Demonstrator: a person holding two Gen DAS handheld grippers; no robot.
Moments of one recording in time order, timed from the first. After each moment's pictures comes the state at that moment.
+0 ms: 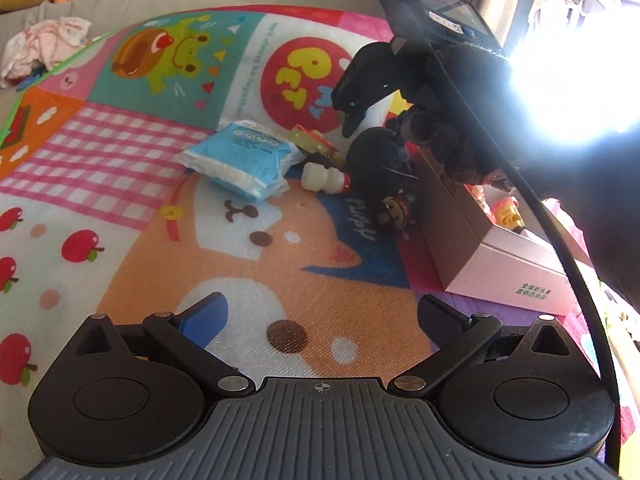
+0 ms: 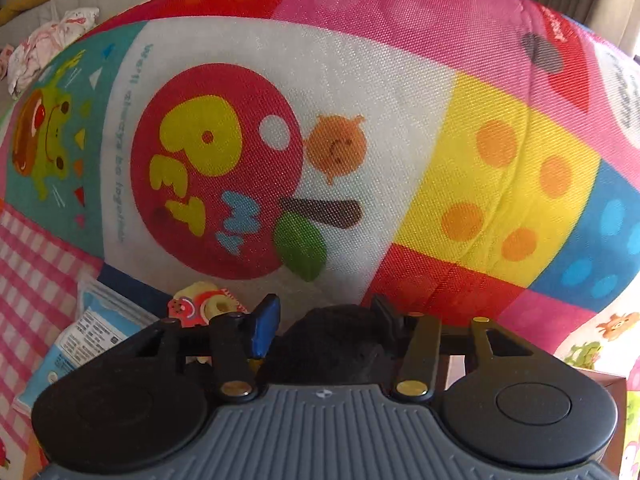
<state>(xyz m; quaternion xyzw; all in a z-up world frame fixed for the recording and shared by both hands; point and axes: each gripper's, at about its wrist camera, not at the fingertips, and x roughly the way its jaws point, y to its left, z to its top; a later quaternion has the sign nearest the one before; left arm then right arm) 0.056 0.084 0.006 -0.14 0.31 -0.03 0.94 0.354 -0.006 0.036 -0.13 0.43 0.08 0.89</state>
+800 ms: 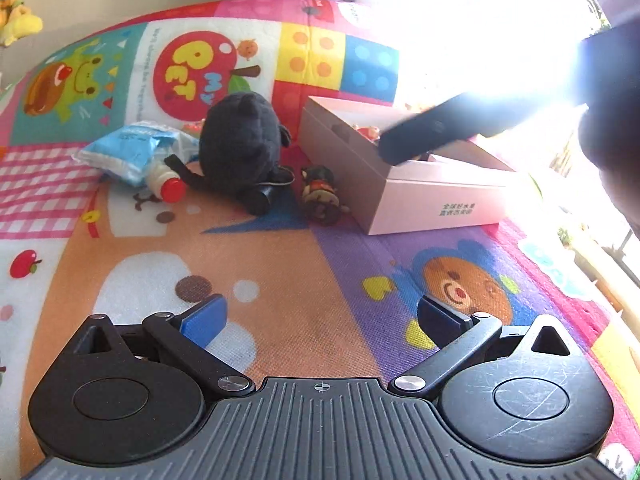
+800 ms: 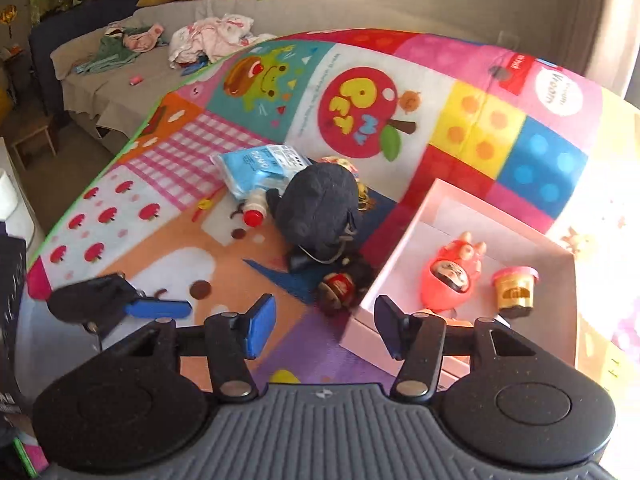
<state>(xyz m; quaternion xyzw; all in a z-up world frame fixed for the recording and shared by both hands) 0.026 0.042 0.008 -0.05 0.32 -0.15 0.93 0.098 -0.110 0.086 -0.16 0.37 0.26 0.88</state>
